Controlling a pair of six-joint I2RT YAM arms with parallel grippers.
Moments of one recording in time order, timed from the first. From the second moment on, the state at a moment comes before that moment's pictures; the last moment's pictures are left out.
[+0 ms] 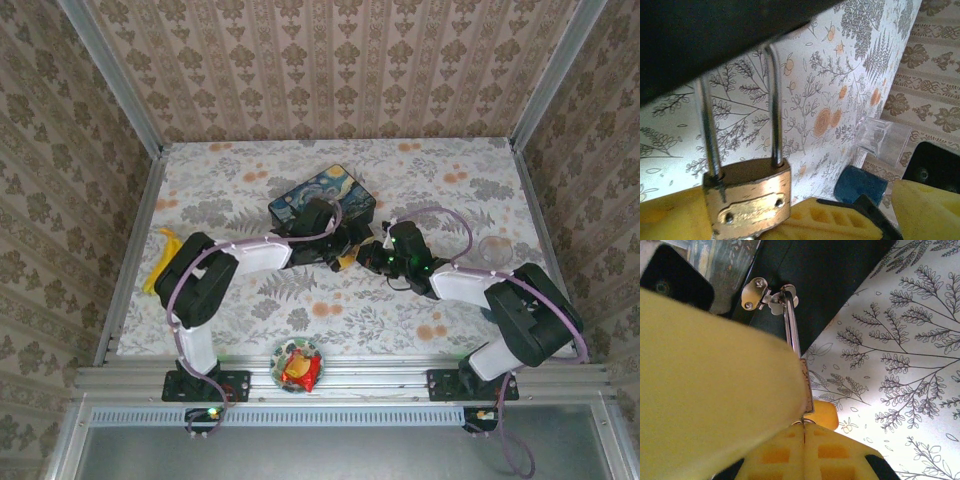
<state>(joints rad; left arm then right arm) -0.77 1.85 1.06 0.10 0.47 -1.31 0.49 1.51 0.59 0.30 -0.29 0.92</state>
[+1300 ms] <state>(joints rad) -0.75 1.84 0.96 0.25 0.32 -1.17 0.49 1.56 0.62 0.36 -0.28 0.95</state>
